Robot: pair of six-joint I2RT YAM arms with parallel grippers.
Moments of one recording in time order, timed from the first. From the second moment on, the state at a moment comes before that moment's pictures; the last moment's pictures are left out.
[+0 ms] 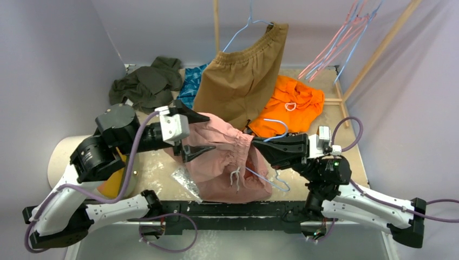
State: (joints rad) left arm -0.93 0.90 1.50 -0.69 0.38 0.27; right arm 1.11 0.63 0.55 0.84 -0.09 0.29
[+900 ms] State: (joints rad) left arm -0.93 1.05 1.43 -0.54 0.57 0.19; right arm 1.11 0.67 0.55 0.79 -0.10 0.29
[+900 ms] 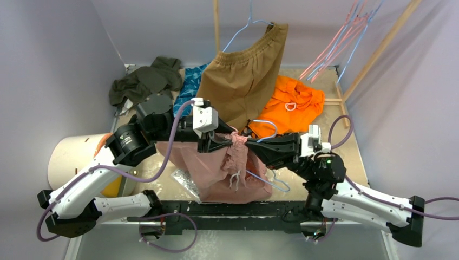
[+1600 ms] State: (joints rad) left arm -0.93 1.01 1.38 -0.46 0.60 0.16; right arm 1.11 0.67 0.55 0.80 -0.12 0.28
